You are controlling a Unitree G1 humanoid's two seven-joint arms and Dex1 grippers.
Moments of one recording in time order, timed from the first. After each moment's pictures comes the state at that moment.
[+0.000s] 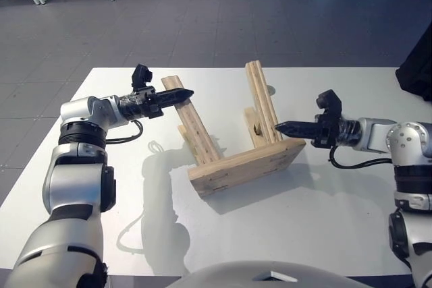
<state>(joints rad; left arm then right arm) -0.90 0.63 0.05 0.99 -0.54 0.84 -1.42 -0.51 -0.61 -0.04 0.05 0.90 1.26 1.06</state>
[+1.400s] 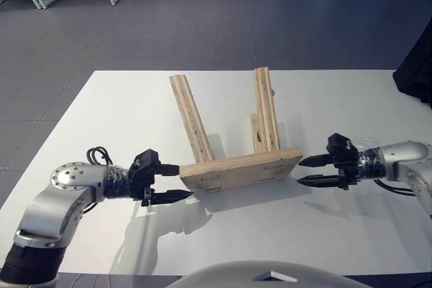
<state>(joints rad) 0.11 0.84 0.11 -0.37 -0.49 0.57 -1.24 -0.22 -0.90 0.15 -0.26 0.50 0.73 1.20</state>
